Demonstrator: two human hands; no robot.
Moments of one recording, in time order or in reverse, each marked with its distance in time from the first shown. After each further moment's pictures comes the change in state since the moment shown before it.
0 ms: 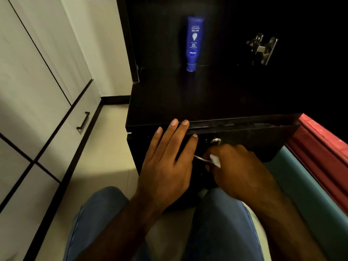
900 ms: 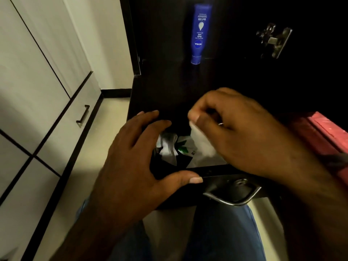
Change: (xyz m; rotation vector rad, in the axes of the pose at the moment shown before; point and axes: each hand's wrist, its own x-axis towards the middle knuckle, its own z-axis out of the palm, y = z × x) left_hand 0.014 -0.025 -0.083 -0.361 -0.253 -0.360; right_hand 0.001 -0.045 -0.062 0.252 0.245 -0.324
